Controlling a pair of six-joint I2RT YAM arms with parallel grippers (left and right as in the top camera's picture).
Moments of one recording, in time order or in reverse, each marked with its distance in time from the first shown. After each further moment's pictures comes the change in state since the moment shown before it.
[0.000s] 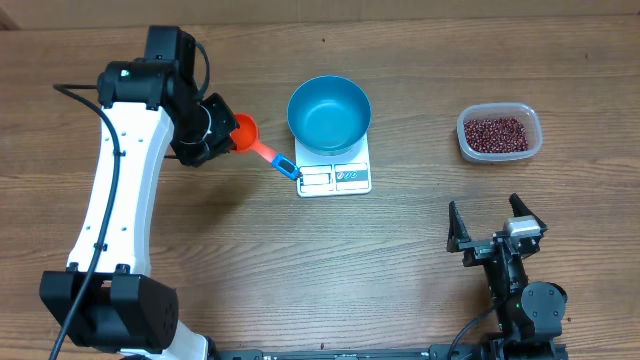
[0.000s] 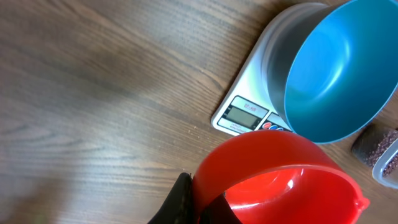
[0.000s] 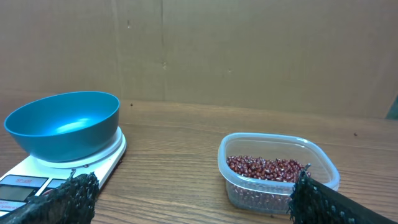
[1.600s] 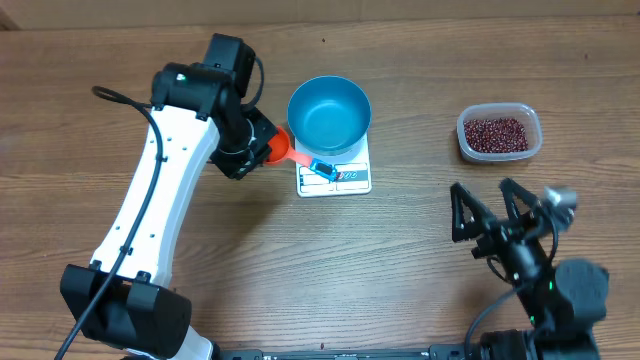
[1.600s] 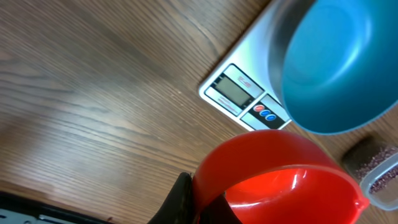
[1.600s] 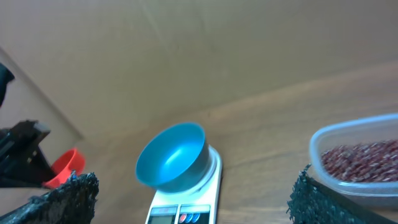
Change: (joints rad) left arm -0.205 0.000 0.000 -0.026 -0.064 -0.357; right arm 0.000 0.377 0.453 -0.191 -0.212 0.452
